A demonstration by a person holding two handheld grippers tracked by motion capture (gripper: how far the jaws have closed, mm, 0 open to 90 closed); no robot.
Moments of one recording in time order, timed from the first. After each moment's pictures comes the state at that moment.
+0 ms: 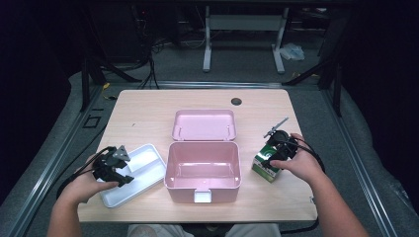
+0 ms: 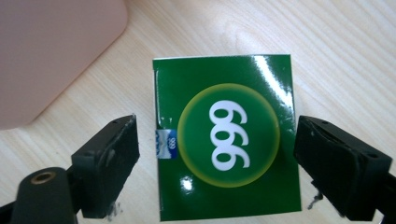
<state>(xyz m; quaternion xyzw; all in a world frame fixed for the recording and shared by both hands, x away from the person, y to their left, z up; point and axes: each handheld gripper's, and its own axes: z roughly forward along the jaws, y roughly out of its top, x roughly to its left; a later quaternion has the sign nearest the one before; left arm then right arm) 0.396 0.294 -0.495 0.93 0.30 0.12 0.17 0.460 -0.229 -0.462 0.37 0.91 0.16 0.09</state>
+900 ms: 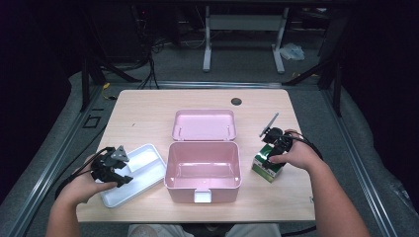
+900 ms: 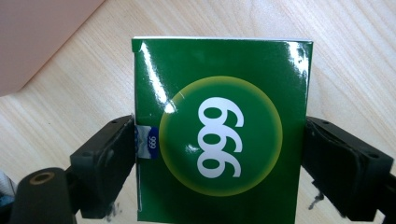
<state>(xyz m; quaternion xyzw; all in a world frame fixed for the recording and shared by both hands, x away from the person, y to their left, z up) 0.393 0.295 -0.491 0.93 0.29 0.12 0.17 0.487 -0.224 -0.473 0.35 0.93 0.08 0.01</state>
